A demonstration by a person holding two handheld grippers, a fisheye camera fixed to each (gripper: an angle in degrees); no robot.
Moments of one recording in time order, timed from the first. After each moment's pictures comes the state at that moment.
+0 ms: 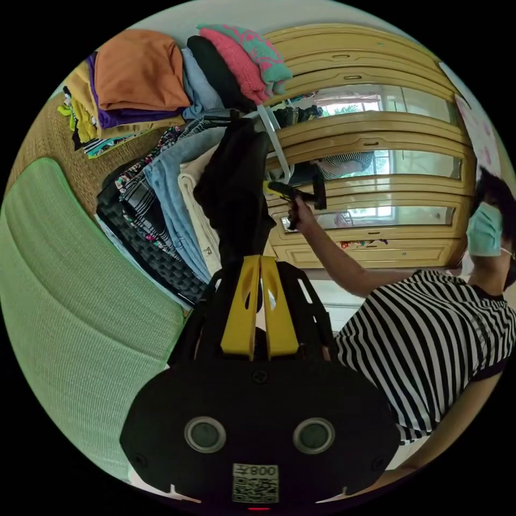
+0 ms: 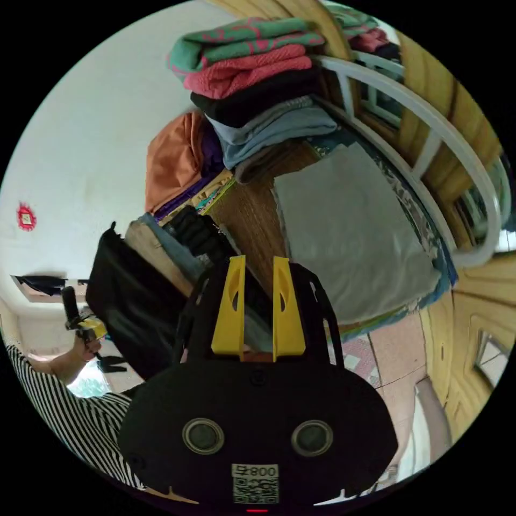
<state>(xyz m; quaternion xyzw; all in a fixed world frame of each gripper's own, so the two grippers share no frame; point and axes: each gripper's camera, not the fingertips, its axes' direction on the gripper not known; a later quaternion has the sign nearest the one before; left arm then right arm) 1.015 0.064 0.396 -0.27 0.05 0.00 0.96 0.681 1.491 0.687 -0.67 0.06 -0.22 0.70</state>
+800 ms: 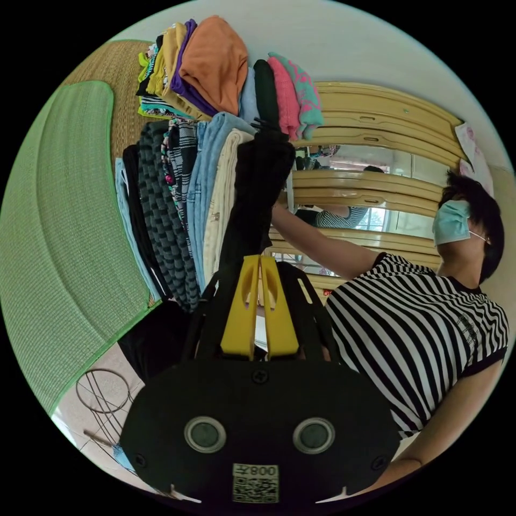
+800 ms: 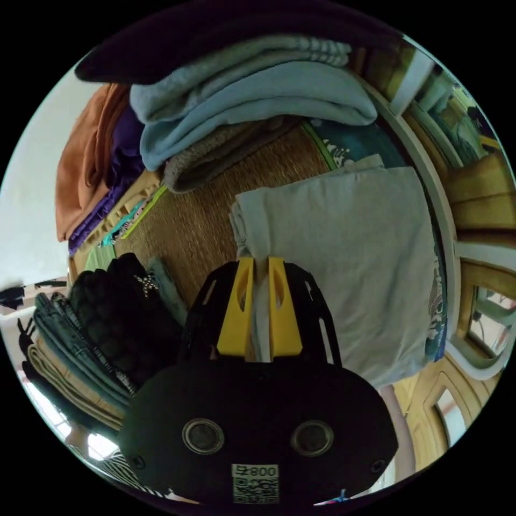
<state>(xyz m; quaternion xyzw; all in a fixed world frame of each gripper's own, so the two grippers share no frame) 0.892 0.165 0.389 -0.14 0.07 -0.15 0.98 0.748 1.477 1.050 -0.70 0.15 -0.32 0.63</state>
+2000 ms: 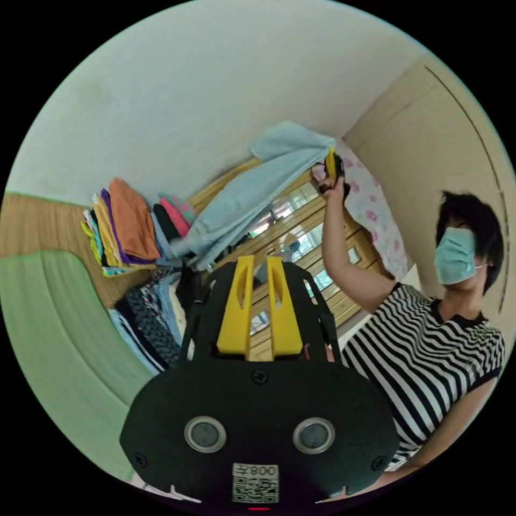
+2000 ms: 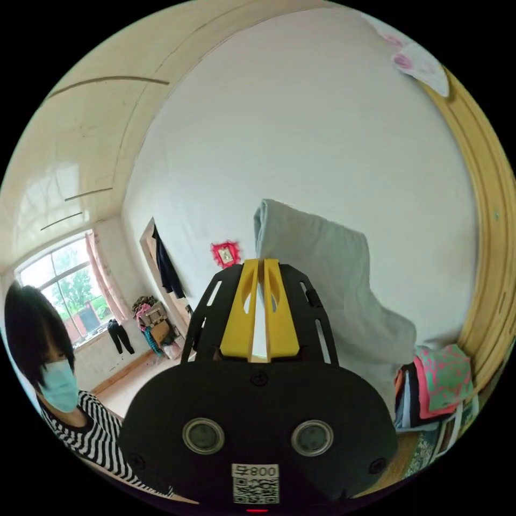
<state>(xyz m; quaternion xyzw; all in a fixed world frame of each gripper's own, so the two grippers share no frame) 0.595 0.353 0.210 0.14 0.18 0.10 0.97 0.056 0.776 0.954 -0.39 -0.45 -0.31 0.74</state>
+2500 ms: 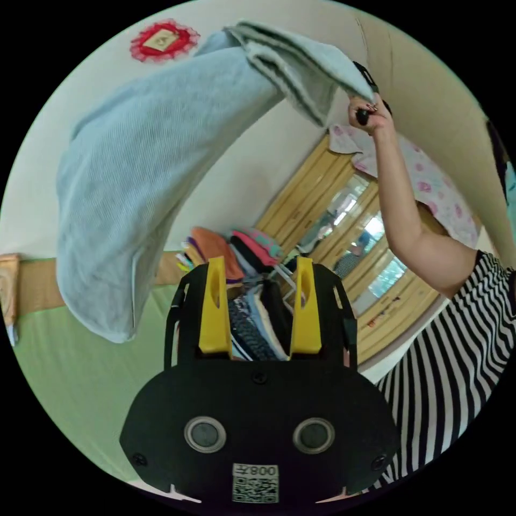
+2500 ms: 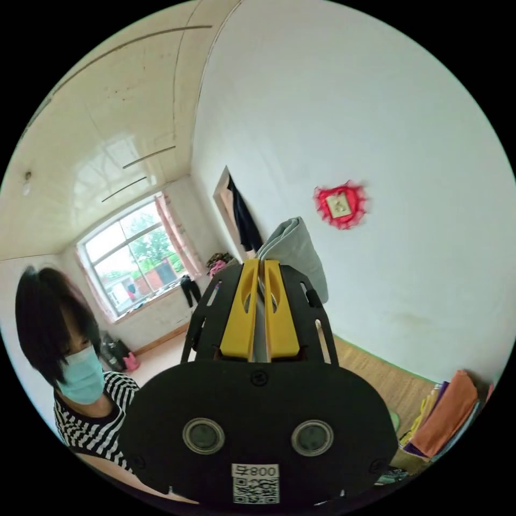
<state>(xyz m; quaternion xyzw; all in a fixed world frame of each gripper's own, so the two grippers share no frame) 0.490 0.476 0.138 0.20 -0.08 0.14 0.97 -0.240 0.820 0.879 -0.53 -0.57 -0.31 0.55</state>
